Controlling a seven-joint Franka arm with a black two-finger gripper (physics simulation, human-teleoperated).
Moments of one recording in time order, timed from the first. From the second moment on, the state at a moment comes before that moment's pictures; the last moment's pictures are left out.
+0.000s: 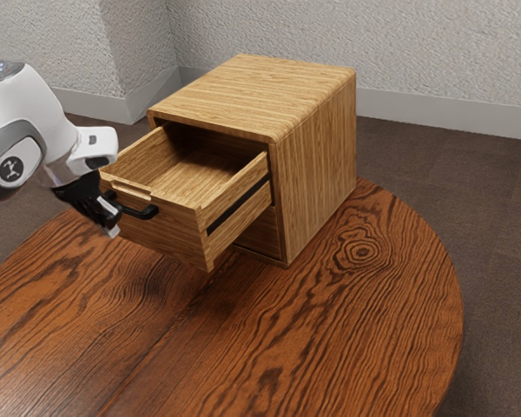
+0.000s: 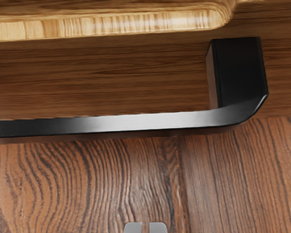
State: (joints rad) arm -0.02 -0.53 0.05 -2.47 0.03 2.20 0.13
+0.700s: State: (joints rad) arm -0.02 -0.32 0.09 -2.30 0.04 2.25 0.15
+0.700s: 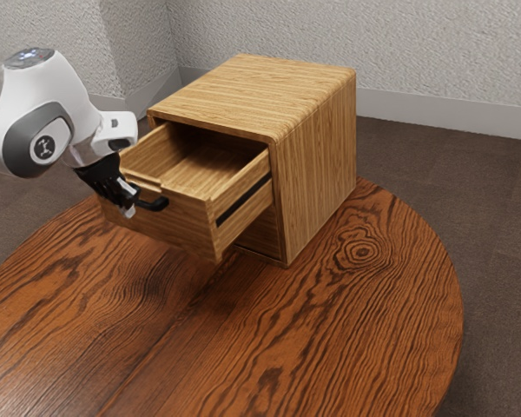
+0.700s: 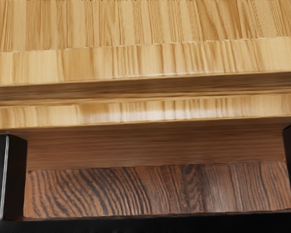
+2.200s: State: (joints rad) arm -0.06 0.14 0.08 -1.83 0.02 2.27 0.19
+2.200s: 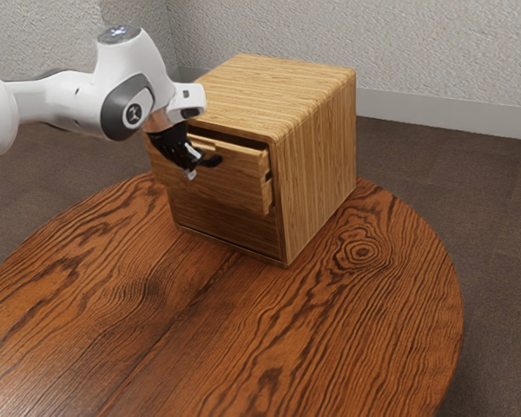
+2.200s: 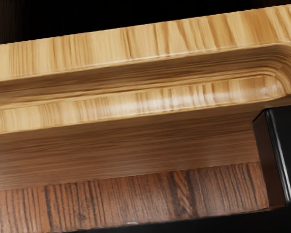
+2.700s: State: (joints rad) arm -0.06 0.22 0.06 -1.72 0.01 2.27 0.20
